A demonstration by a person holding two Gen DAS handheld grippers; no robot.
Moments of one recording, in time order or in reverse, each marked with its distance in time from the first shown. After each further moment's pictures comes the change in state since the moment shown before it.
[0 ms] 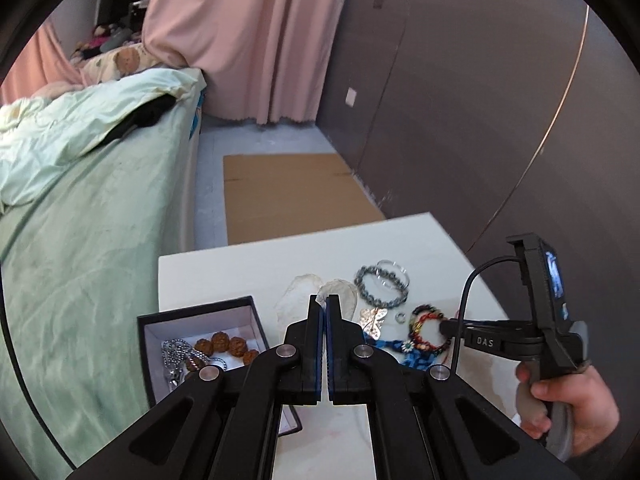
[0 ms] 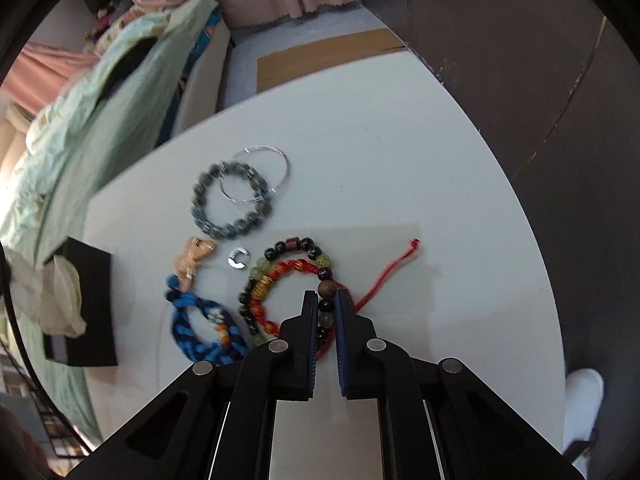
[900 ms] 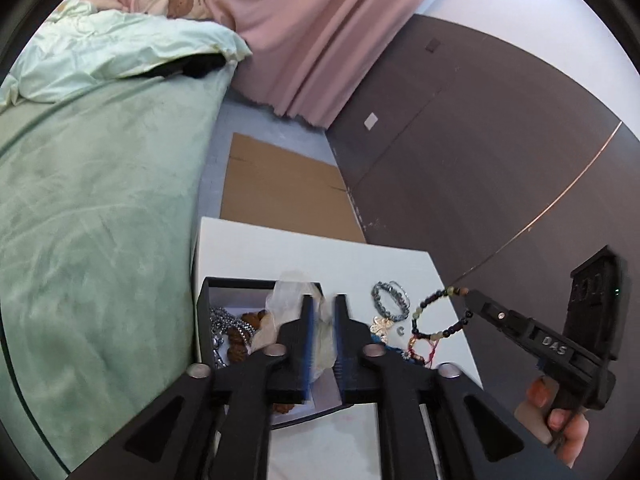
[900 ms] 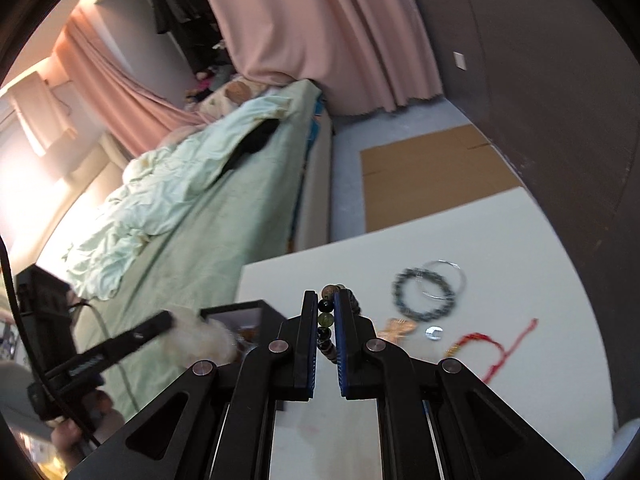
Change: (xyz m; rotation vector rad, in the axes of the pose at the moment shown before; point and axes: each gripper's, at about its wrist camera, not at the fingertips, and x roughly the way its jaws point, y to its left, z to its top) left arm -0.020 0.098 -0.015 -0.297 -0.009 -0.141; right arm -0.087 0.110 -0.005 -0.115 -0.326 0.308
